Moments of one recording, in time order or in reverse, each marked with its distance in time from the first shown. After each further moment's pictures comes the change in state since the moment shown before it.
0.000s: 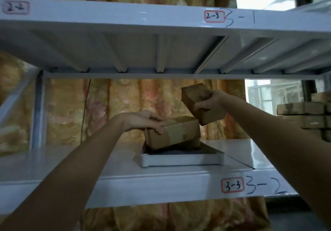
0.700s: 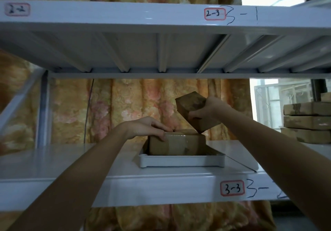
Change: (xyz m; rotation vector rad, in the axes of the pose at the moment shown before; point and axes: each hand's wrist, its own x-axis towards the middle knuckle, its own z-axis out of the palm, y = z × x) left_hand 0.008 -0.011 0.020 -0.063 -0.019 0.079; right_hand -0.010 0.008 0.024 -0.212 0.081 -0.080
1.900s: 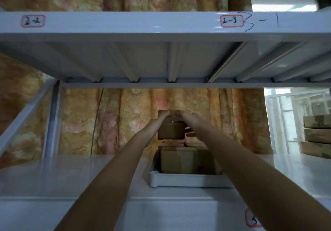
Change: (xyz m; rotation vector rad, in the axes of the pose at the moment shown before) left_hand 0.042 -0.011 -0.008 -0.478 0.444 -0.062; right_hand 0.021 -0.063 0.061 0.791 -0.207 0.066
